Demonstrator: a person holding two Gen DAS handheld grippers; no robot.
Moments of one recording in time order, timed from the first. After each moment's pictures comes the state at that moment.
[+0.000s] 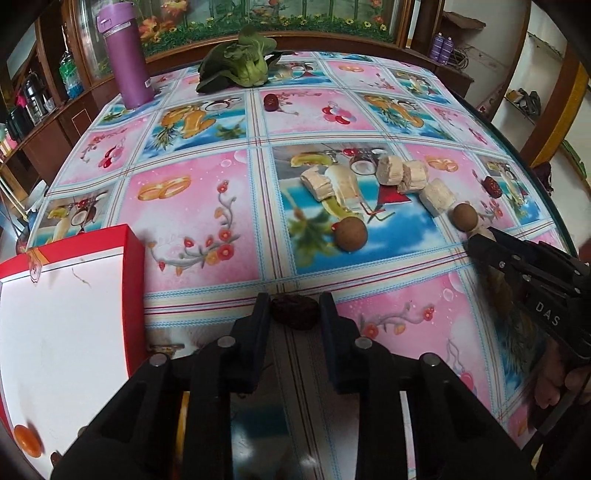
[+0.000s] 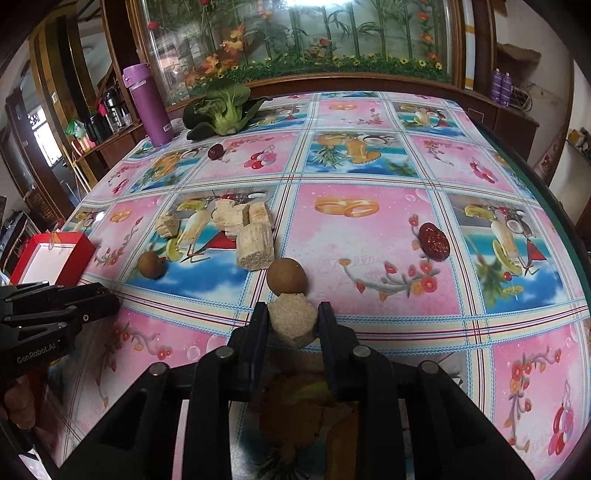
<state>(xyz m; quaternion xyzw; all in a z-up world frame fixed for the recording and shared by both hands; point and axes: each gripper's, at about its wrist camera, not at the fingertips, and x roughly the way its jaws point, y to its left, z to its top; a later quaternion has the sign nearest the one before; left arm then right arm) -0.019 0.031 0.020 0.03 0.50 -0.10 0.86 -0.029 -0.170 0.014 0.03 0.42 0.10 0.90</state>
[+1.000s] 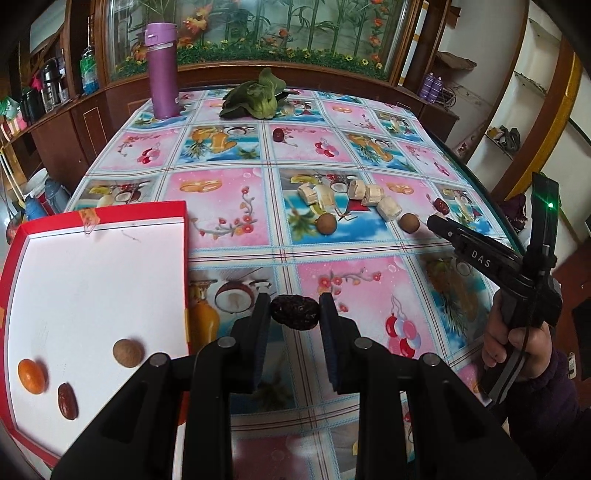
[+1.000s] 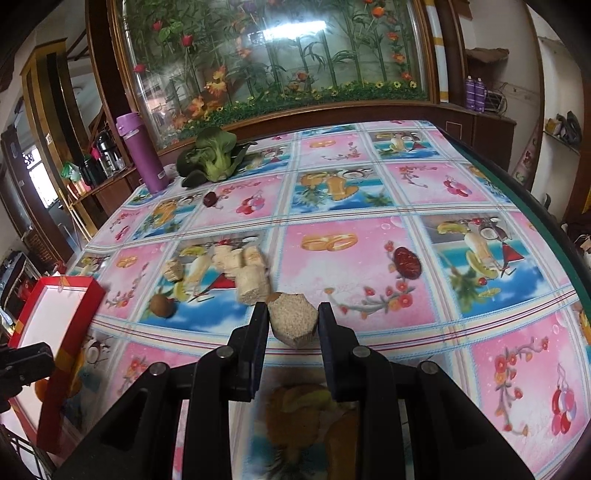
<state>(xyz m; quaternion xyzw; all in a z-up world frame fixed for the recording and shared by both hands) -0.092 0.069 0.069 -0.03 0.45 -0.12 0.89 -0.045 -0.178 0.034 0.08 0.36 0.08 0.93</state>
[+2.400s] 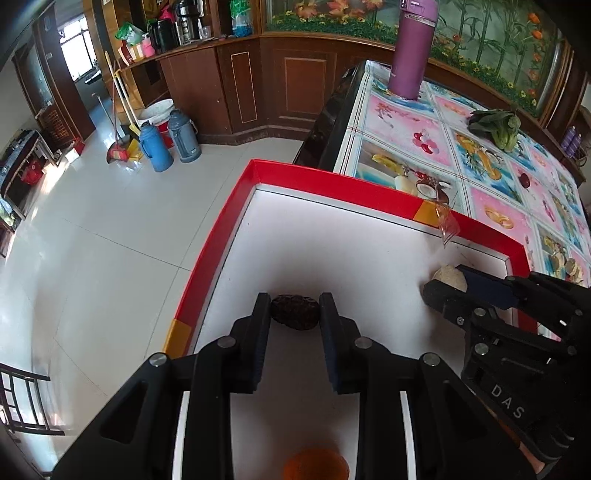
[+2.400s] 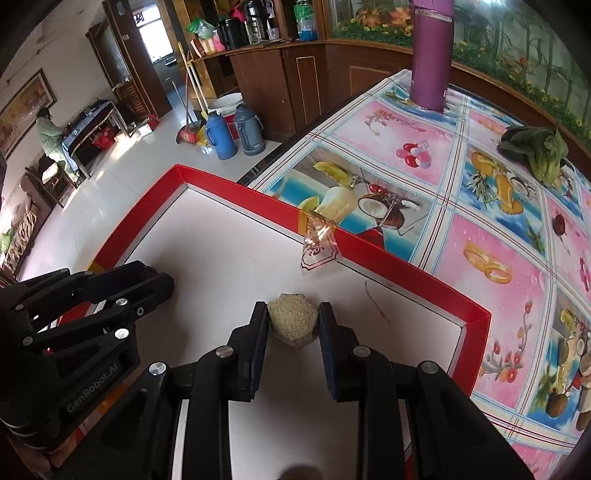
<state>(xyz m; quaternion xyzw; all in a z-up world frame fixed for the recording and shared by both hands) -0.050 0.306 0.034 -0.07 0.50 0.13 0.86 -0.004 0.182 0.026 -0.10 0.49 0.31 0.81</state>
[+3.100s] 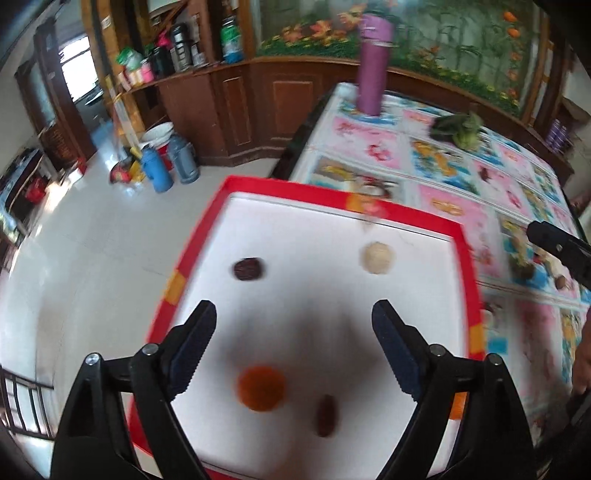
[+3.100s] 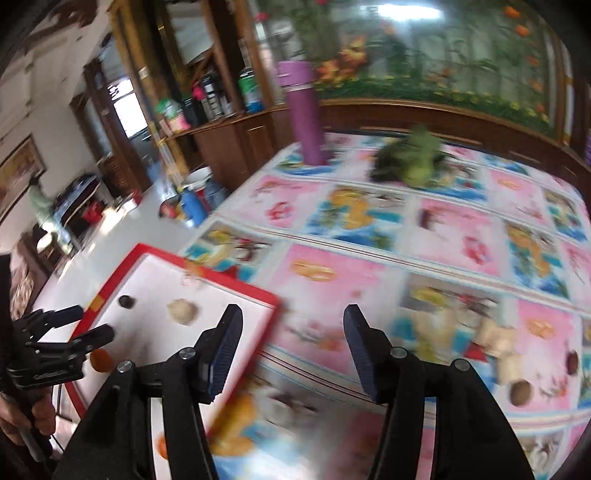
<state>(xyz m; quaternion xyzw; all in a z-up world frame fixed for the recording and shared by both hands) -0.100 0.249 0.077 -0.04 0.46 0.11 0.88 -0.005 -0.005 0.080 0.00 0.40 0.26 0.88</state>
